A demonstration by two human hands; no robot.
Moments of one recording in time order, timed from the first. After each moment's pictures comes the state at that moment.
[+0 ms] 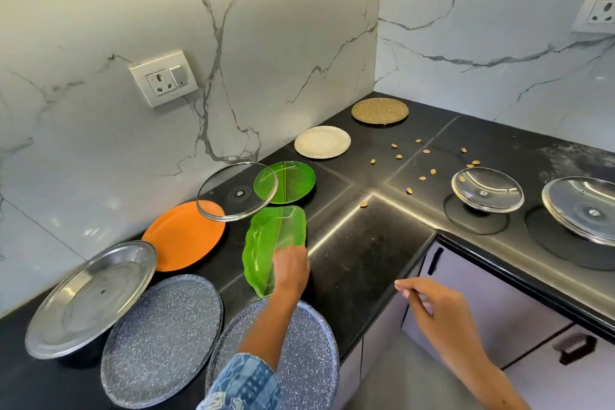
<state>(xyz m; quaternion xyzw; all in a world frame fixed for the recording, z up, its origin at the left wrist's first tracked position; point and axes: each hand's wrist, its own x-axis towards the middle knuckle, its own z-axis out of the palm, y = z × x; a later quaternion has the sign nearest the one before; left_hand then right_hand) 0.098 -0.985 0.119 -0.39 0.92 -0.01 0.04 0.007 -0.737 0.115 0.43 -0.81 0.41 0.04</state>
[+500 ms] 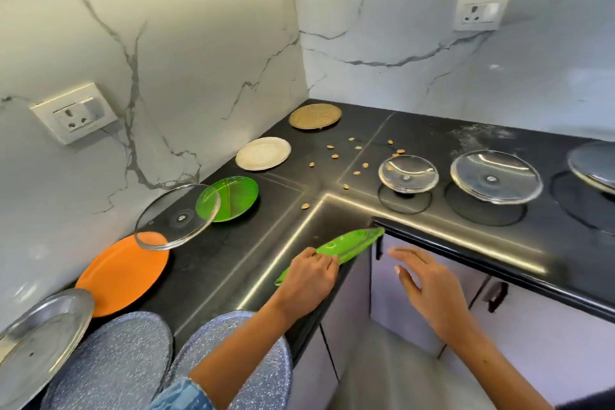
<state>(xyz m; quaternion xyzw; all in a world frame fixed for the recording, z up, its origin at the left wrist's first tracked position) 0.062 -0.878 0.158 0.11 0.96 -0.14 -0.20 -0.028 -0.663 0.130 0.36 -0.85 0.37 0.14</state>
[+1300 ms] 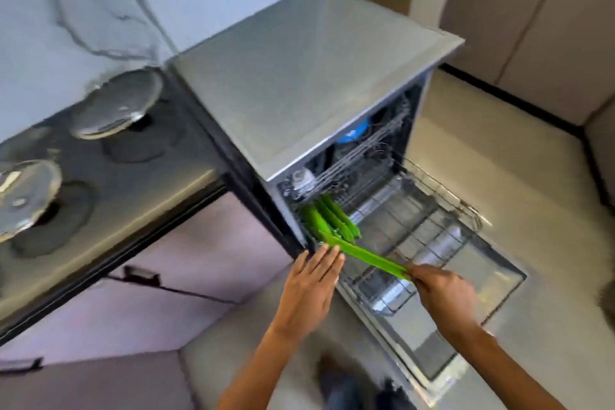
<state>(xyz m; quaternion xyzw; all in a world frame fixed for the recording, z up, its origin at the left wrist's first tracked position) 0.046 -0.319 -0.006 0.55 0.83 0.08 0.03 0.203 -0.130 -0.008 -0.25 -0.94 0.17 0.14</state>
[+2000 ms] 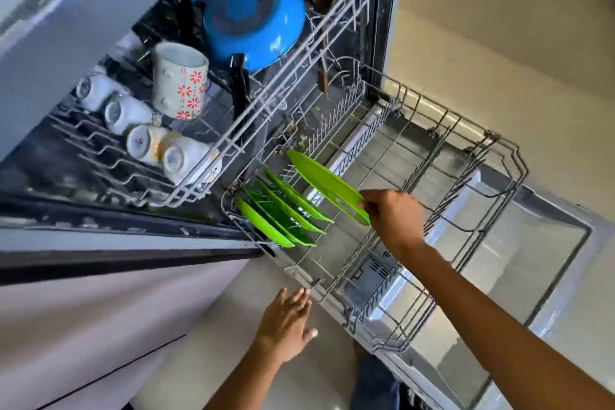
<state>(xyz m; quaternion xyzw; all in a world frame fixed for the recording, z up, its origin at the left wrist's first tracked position) -0.041 -0.235 -0.361 0.57 0.70 -0.25 0.36 0.030 0.012 -0.312 -0.39 -0.88 0.28 0.00</state>
